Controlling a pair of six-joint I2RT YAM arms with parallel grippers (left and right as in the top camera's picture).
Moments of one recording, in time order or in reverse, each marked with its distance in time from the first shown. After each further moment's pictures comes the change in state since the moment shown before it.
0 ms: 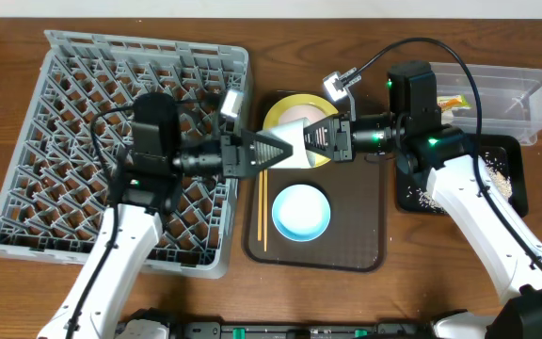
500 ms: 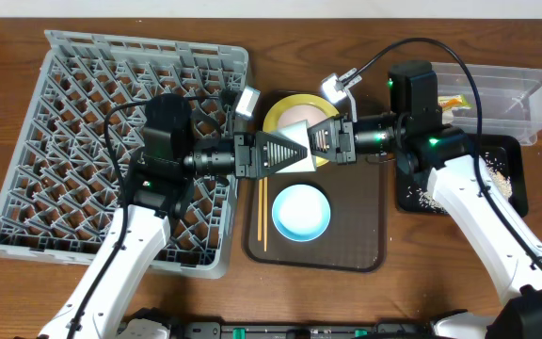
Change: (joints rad) left arm -0.069 0.002 0.000 0.128 -0.025 -0.098; right arm 0.002 0.000 0.000 0.005 -0.076 0.011
